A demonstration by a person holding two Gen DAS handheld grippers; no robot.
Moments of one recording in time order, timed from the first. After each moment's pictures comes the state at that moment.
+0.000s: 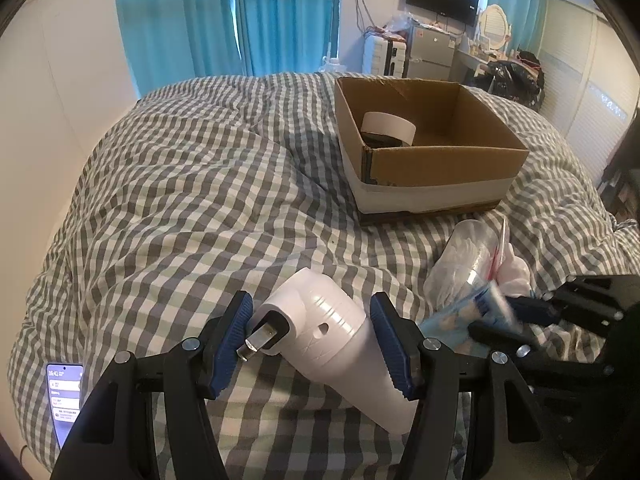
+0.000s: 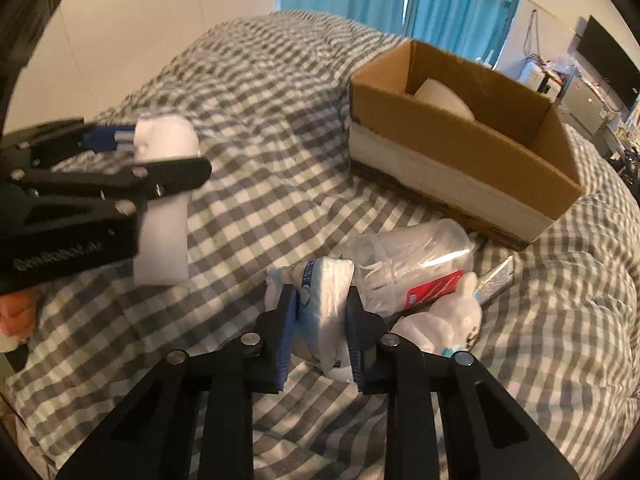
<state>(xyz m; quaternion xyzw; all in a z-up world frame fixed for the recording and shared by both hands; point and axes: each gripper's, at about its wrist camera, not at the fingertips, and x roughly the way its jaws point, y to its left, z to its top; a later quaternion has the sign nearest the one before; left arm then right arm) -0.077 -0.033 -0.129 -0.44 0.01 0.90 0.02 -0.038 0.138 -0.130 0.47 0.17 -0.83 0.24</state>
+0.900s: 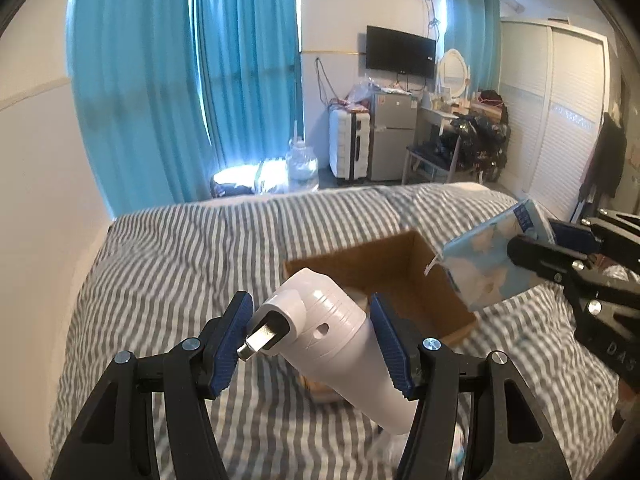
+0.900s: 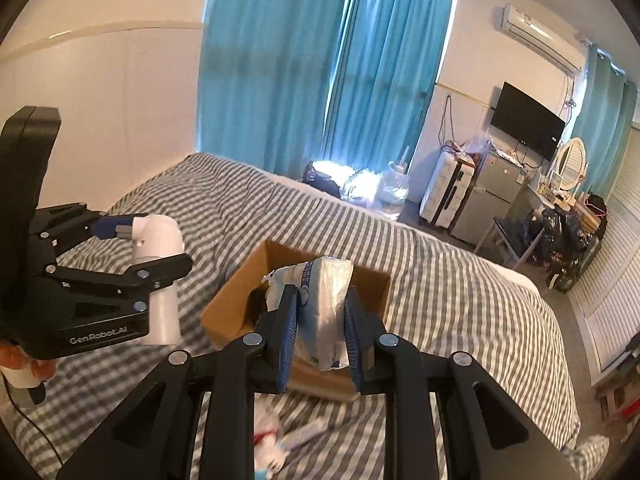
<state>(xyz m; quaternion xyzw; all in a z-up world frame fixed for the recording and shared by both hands) -0.193 0.027 0.010 -0.32 0.04 0.94 0.08 -0.126 0.199 0.062 0.29 0.15 -0.93 0.16</state>
